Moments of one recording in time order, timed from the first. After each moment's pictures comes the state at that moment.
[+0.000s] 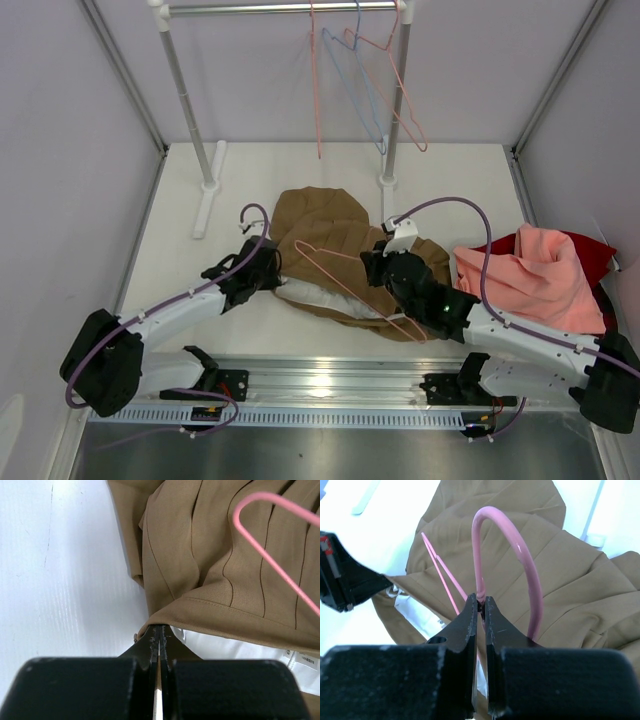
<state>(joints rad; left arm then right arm) -0.61 1.19 0.59 -0.23 -0.28 -0.57 1.01 1.03 0.67 0.04 0.56 0.42</state>
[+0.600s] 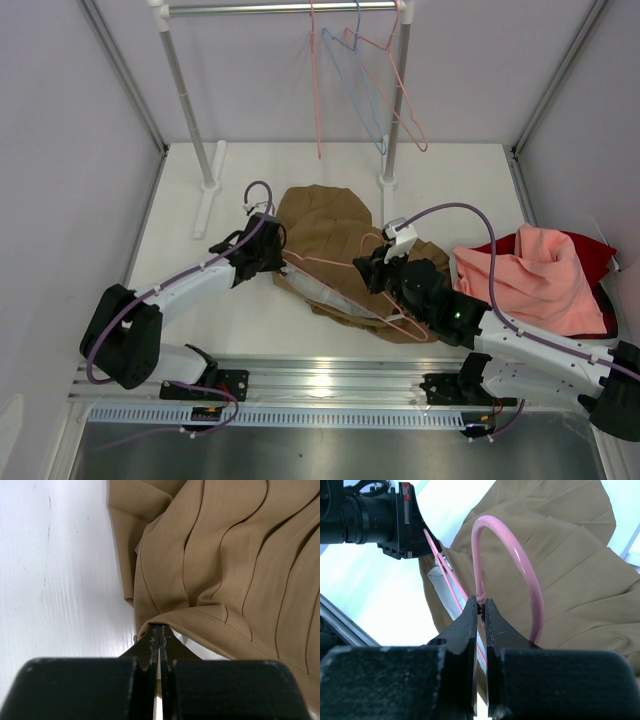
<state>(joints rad) -0.54 1.36 0.78 -0.29 -0.22 -0.56 1.02 0.93 0.63 0.08 0.38 0.36</state>
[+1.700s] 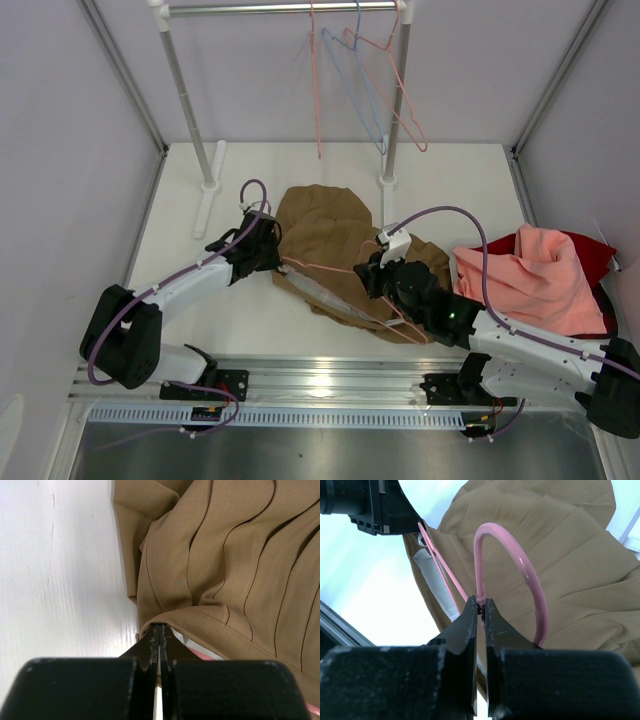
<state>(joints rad) -0.49 1.36 0.79 -0.30 -0.18 -0.55 1.02 0.96 0.61 0.07 0.38 0.34</state>
